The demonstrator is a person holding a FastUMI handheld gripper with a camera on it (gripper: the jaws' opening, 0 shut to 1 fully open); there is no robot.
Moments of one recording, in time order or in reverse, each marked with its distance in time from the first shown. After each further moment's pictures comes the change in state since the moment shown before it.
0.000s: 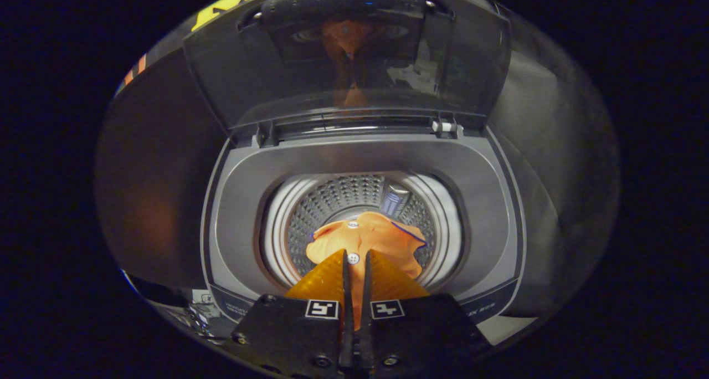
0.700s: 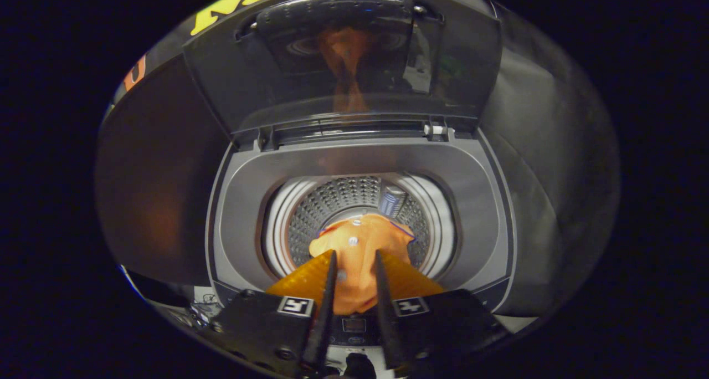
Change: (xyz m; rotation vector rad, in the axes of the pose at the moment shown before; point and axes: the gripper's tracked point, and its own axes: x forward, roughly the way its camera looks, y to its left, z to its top) arm -0.003 -0.002 -0.004 -0.012 -0.004 0.001
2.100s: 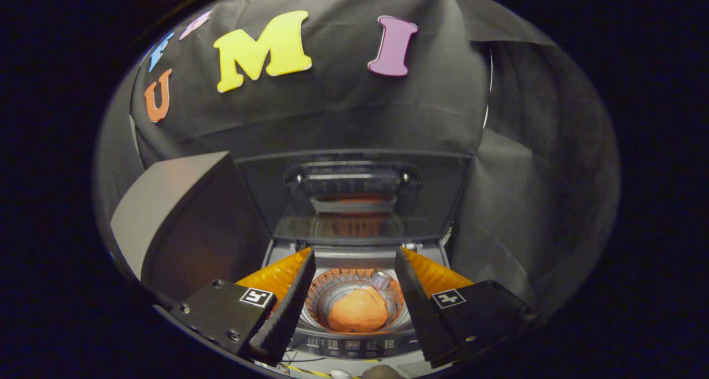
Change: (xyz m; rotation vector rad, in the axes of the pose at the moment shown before) arm -0.142 0.017 0.140 -0.057 -0.461 0.013
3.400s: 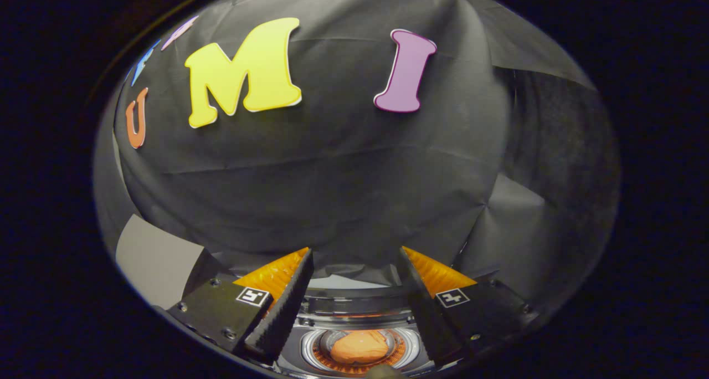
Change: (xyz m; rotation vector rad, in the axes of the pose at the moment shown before) arm 0.100 0.022 0.132 0.015 -0.019 -0.052
